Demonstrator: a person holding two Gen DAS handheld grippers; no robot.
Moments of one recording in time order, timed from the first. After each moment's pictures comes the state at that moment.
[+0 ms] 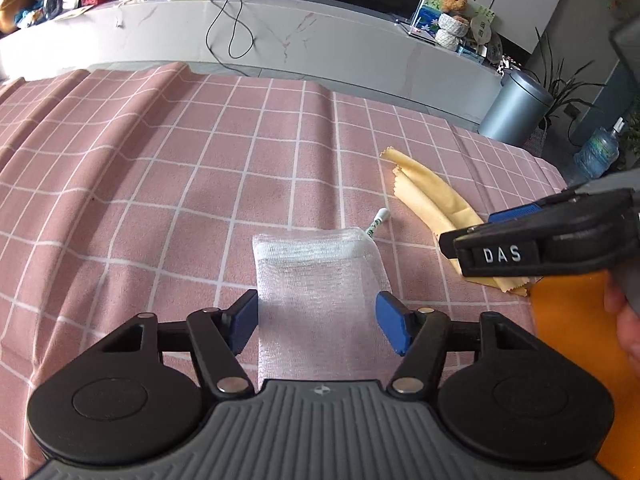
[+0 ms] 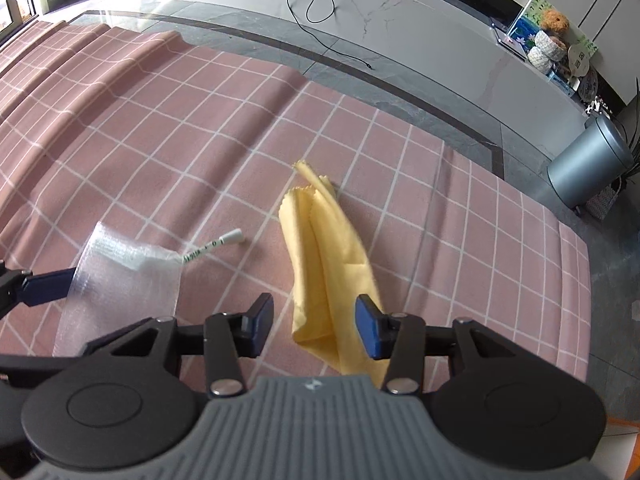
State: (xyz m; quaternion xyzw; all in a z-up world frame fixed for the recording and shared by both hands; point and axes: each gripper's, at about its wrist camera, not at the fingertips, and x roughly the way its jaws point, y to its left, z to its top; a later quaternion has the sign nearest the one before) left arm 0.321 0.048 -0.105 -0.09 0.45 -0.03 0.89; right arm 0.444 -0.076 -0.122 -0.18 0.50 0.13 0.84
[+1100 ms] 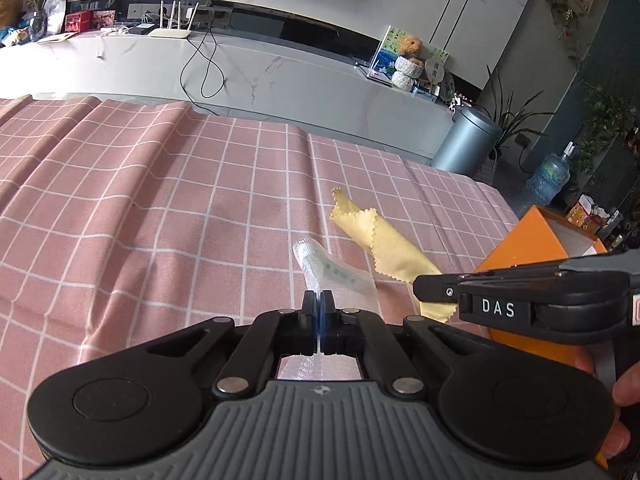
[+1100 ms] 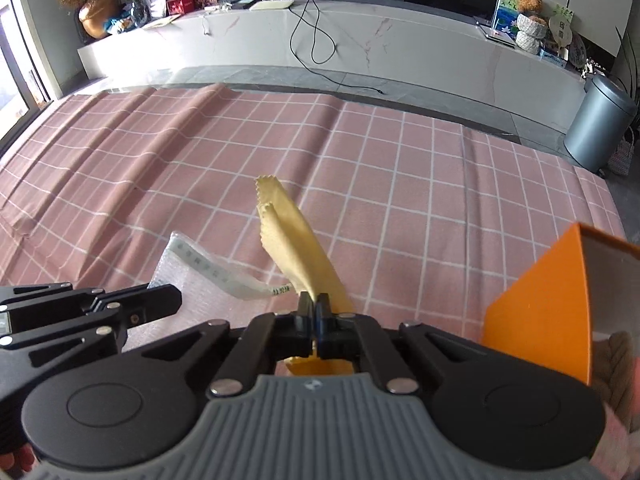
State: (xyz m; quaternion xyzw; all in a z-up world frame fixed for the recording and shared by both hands) left arm 0.245 0.086 -0.067 -0.12 0.38 -0.09 0.91; right arm 0.324 -0.076 -0.092 -0.03 0.45 0.17 0.88
